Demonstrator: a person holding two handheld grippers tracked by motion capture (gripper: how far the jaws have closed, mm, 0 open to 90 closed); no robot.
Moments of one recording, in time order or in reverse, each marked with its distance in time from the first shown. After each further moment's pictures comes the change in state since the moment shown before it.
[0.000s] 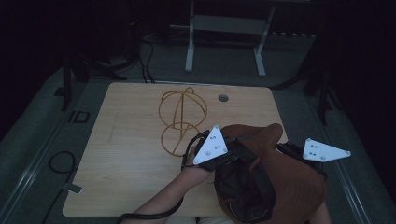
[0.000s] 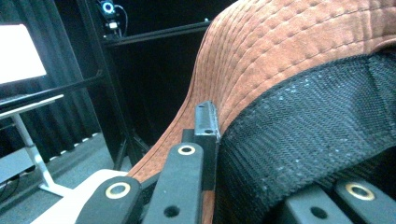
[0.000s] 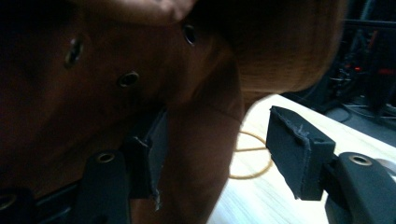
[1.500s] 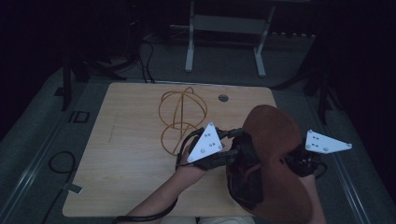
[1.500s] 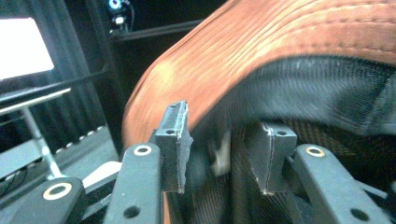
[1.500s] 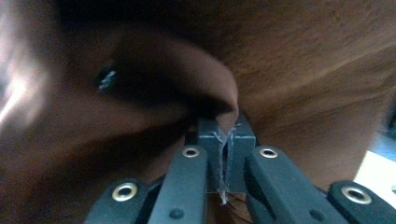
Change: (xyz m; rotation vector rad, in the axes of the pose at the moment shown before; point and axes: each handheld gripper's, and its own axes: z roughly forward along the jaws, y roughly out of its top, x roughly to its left) left arm 0.008 0.004 -0.018 0.044 0.031 -0.018; right arm -0.006 0.019 0.004 -0.081 0.005 0.041
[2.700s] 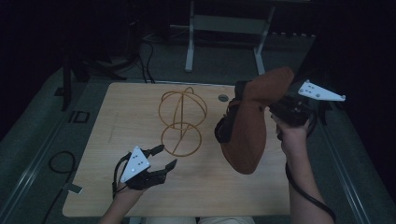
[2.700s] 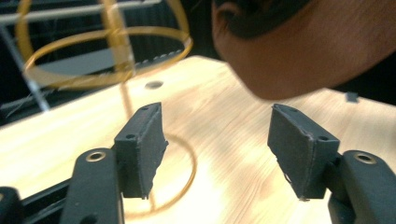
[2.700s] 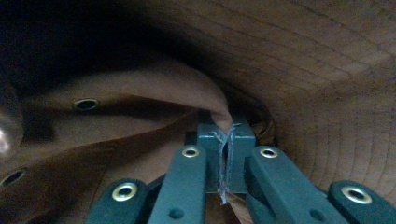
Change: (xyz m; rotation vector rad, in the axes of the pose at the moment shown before) left arm 0.027 -0.113 -0.149 0.237 0.337 -0.166; right arm -0.064 0.069 0.053 -0.055 -0.189 0.037
